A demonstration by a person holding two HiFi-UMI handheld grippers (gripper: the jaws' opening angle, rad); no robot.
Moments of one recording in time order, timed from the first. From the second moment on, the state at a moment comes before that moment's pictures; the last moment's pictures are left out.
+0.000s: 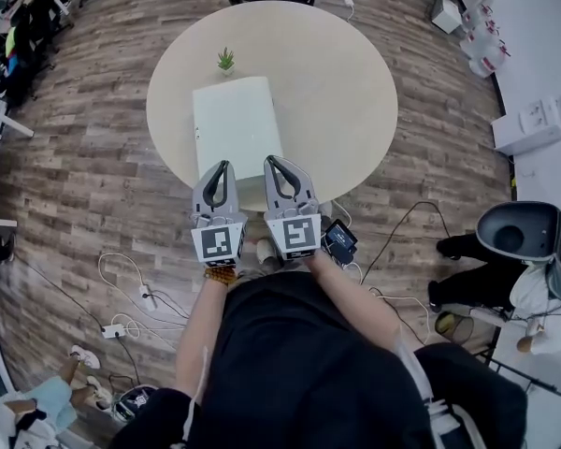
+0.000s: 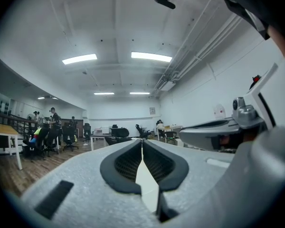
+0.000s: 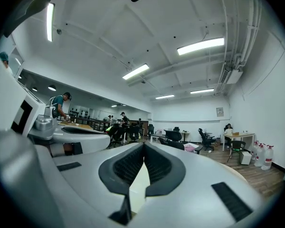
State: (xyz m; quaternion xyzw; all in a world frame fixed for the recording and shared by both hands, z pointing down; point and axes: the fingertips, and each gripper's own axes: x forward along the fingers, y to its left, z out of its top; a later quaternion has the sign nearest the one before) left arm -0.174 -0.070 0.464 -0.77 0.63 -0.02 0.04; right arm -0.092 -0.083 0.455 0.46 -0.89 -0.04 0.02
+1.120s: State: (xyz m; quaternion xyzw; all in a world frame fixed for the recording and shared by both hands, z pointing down) left arm -0.185 -0.074 0.493 -0.75 0.66 -0.05 0.00; right arm -0.105 -0.088 0.507 0.42 -0.90 -0.01 0.08
